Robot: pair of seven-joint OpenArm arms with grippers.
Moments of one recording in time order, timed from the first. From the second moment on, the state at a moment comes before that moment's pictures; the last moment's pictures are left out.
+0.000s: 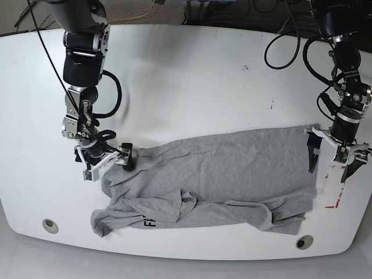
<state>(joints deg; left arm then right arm) 1.5 -20.5 -20.5 93.2 4.5 -27.5 6.7 21.1 11.1 11.9 50.8 15.0 23.0 -26.3</state>
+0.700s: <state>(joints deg) 3.3 -20.6 -22.3 93.2 4.5 -27.4 6.9 21.4 8.7 11.7 49.8 15.4 23.8 -27.0</state>
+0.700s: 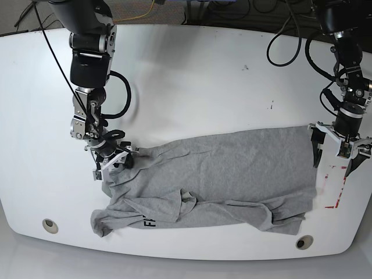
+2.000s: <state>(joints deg) 17.8 -15.7 -22.0 102.3 4.5 -27.5 6.9 -16.4 10.1 21.7 102.2 15.3 23.8 -51.4</state>
